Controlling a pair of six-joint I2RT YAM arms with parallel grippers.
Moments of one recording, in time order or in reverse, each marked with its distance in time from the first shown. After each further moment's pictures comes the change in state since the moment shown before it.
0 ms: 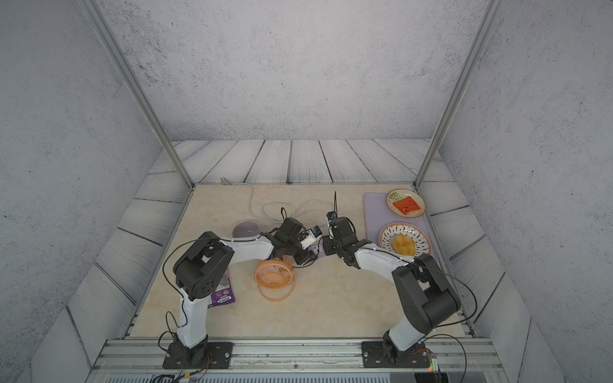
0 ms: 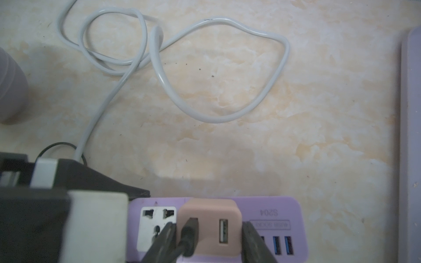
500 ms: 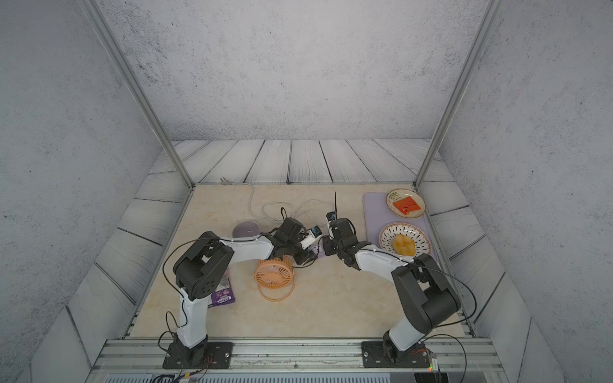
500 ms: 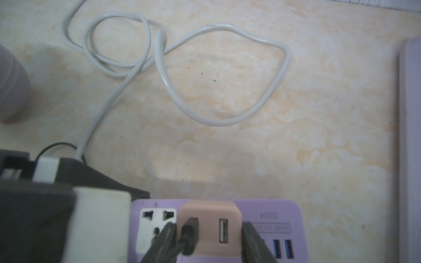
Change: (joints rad) left arm 0.000 0.000 0.000 0.002 -0.001 0.000; right arm 0.000 0.000 -0.023 0.048 0.015 -0.014
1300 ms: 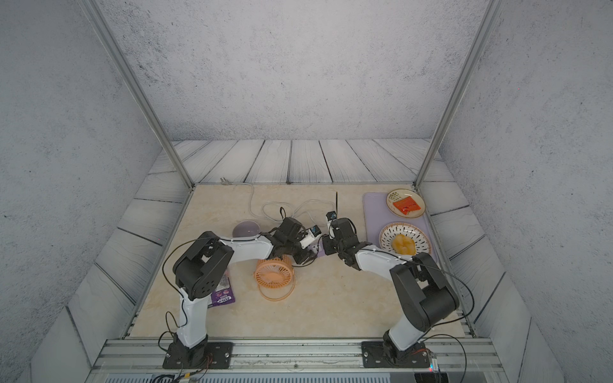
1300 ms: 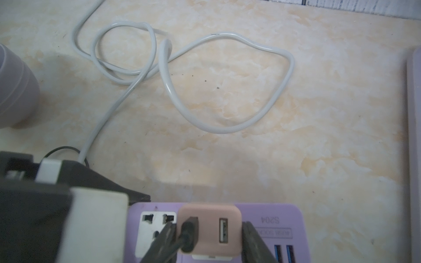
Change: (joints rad) left arm 0.003 0.000 -0.003 0.005 -0.001 -0.003; right arm -0.008 0.014 -0.013 0.058 -0.039 -0.031
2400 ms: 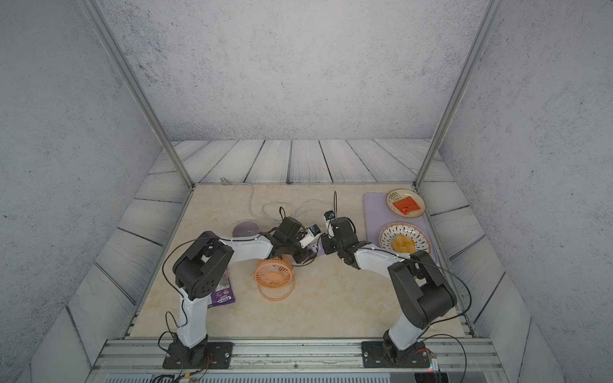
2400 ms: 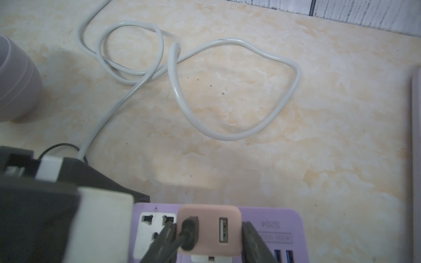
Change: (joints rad) left arm 0.002 0.000 0.000 0.004 -0.007 -0.008; right arm -0.008 0.023 0.011 0.029 -0.013 -0.041
